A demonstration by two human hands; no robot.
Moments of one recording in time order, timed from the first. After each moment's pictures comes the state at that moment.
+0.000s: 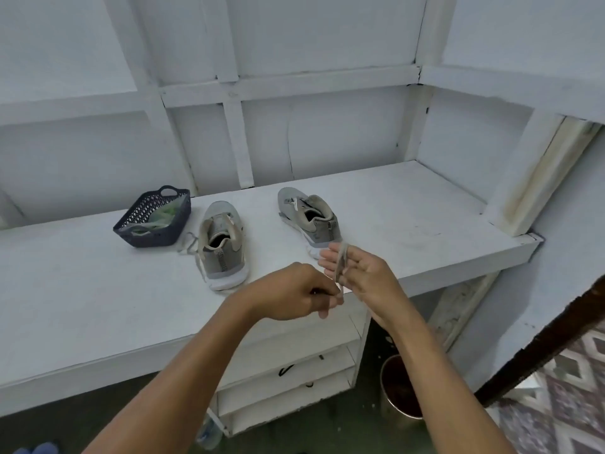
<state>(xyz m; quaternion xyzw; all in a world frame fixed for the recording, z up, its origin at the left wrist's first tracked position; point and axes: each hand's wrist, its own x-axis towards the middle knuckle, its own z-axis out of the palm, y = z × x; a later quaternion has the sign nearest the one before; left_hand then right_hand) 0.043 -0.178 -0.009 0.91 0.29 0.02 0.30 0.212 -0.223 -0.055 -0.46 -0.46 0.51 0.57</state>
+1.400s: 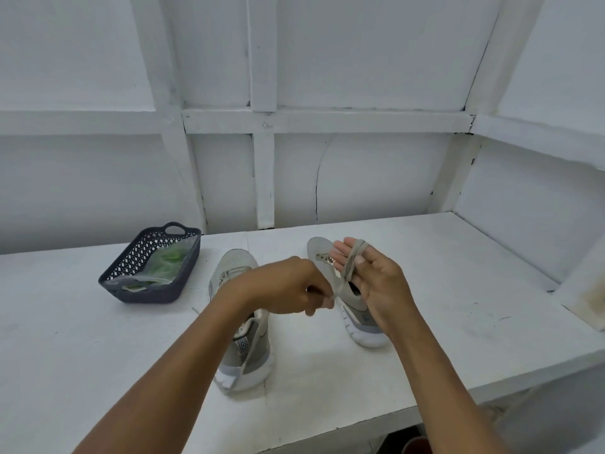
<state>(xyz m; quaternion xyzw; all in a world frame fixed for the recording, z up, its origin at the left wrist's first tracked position) 0.006 0.009 0.016 0.92 0.31 0.01 0.23 0.182 -0.038 -0.032 -0.43 -0.42 0.48 0.64</state>
